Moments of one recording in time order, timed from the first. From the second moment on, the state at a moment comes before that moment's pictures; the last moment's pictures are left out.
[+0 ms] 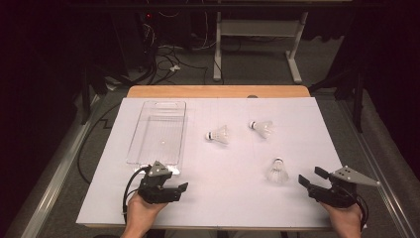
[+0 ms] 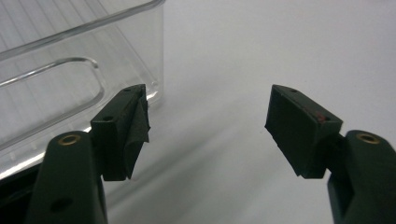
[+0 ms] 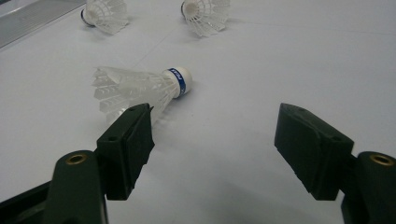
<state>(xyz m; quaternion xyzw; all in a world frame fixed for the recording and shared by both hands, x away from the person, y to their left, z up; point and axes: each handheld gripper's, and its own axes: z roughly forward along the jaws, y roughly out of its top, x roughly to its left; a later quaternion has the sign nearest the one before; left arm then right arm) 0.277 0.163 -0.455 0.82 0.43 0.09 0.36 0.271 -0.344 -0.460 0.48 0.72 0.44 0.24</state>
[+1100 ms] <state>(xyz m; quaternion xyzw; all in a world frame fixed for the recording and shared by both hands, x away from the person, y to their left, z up) 0.271 0.209 -0.456 0.77 0.48 0.14 0.39 0.271 -0.344 -0.461 0.48 0.72 0.44 0.24</state>
